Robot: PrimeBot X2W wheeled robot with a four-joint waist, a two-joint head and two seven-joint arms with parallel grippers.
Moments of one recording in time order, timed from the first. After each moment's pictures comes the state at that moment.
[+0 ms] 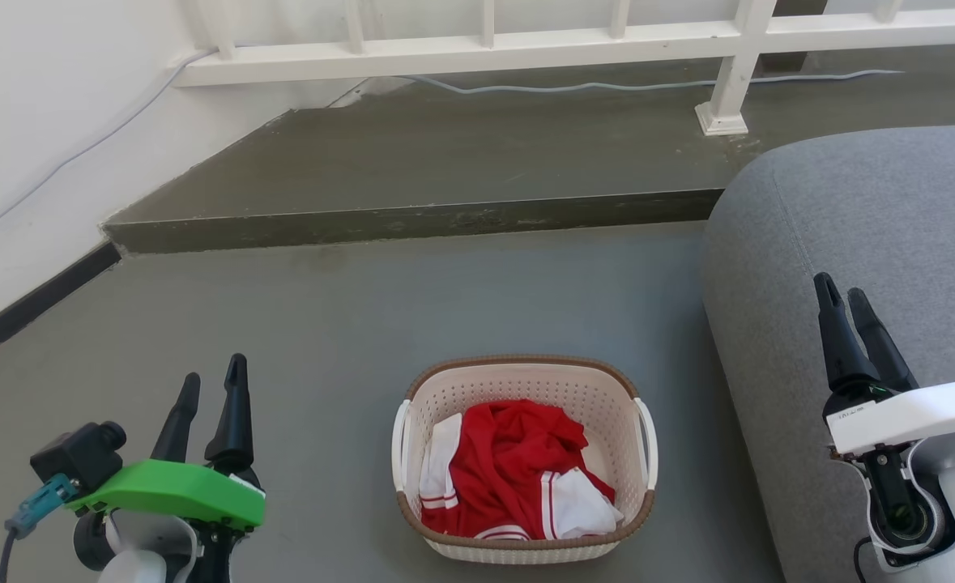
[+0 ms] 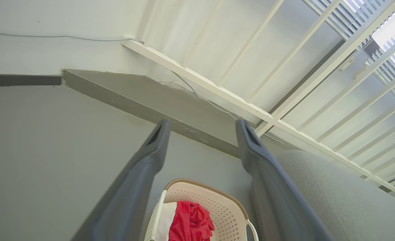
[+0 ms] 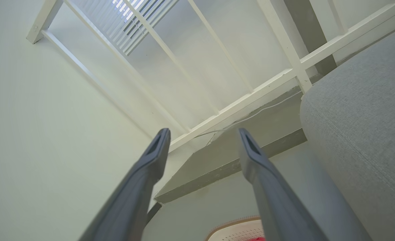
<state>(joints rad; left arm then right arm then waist) -0.07 0.06 -0.10 0.21 -0.75 -0.09 -0.13 -0.04 -0.19 0.09 0.14 0.85 0.11 -0.13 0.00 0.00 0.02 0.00</state>
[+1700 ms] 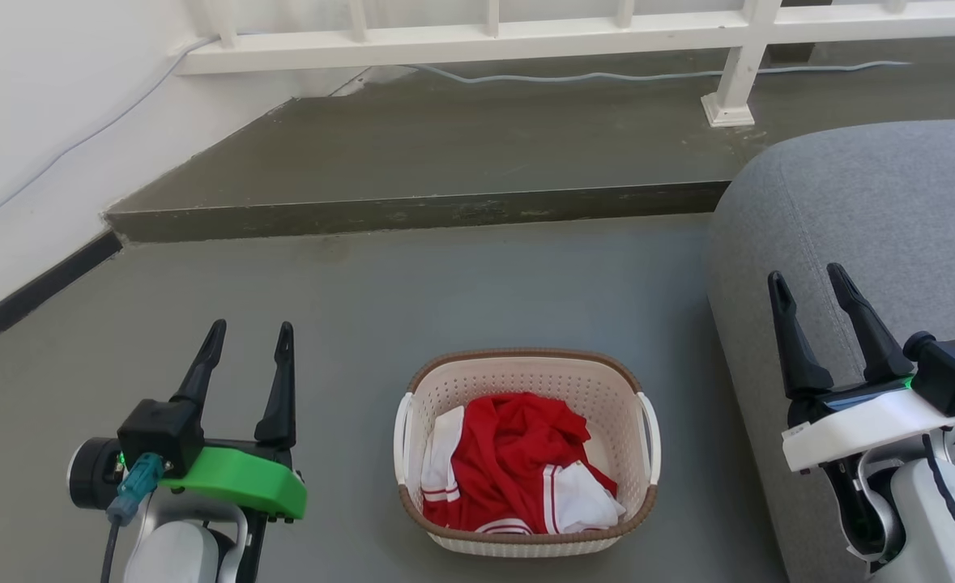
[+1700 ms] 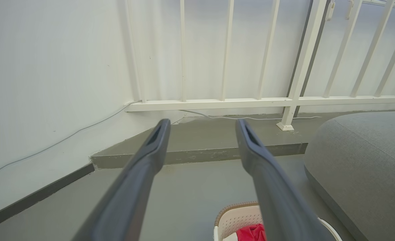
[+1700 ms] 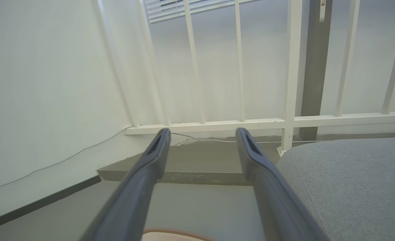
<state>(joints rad) -0.11 0.05 -0.17 0.17 -0.23 -0.07 -0.25 -0.05 -0.17 0.12 0.11 0.30 0.11 -0.25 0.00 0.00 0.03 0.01</state>
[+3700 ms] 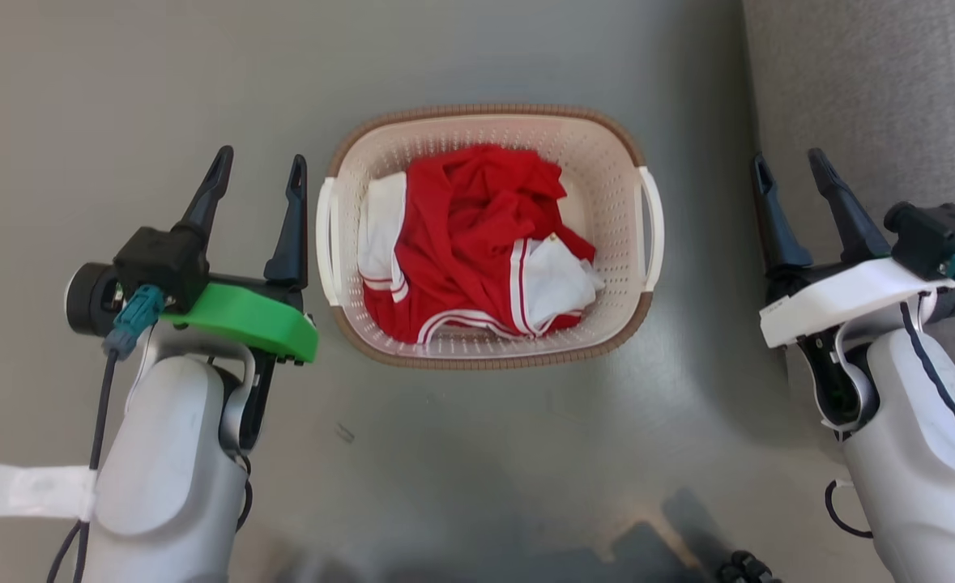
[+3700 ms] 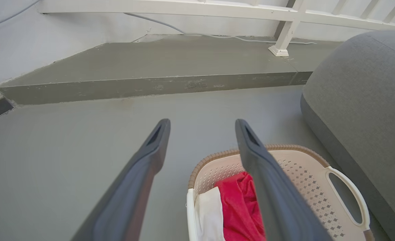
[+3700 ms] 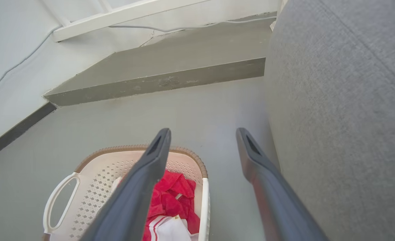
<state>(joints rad) -0.46 0.04 -0.22 0.31 -0.24 -0.09 -0.25 -0.38 -0.16 0.16 0.37 0.35 0.12 -0.25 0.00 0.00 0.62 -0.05</state>
